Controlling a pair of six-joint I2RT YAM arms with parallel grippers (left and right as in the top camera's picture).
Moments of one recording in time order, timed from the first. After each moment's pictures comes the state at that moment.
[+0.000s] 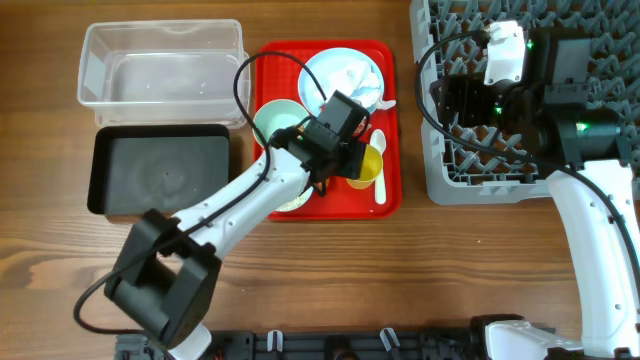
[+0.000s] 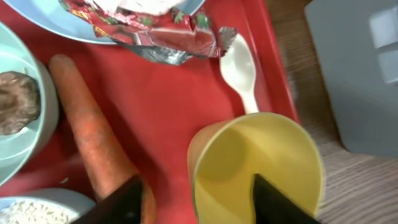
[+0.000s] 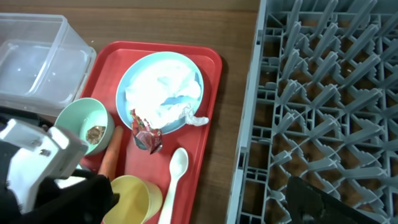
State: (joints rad) left arm -0.68 1.79 1.28 -0.54 0.00 -0.41; right arm 0.07 1.39 1.41 -0.82 -0.23 -0.01
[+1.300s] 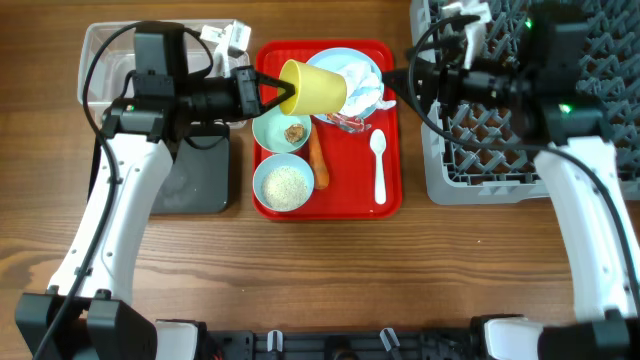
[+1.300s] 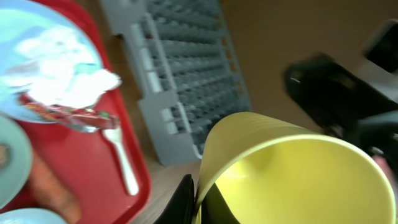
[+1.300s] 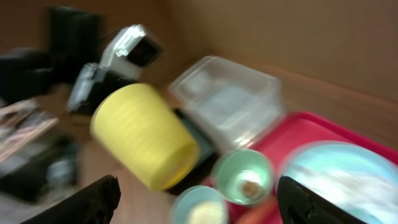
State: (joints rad) left arm -0.10 1.53 1.34 -0.53 1.01 -0.42; right arm 0.07 1.49 1.41 -0.47 -1.06 -0.04
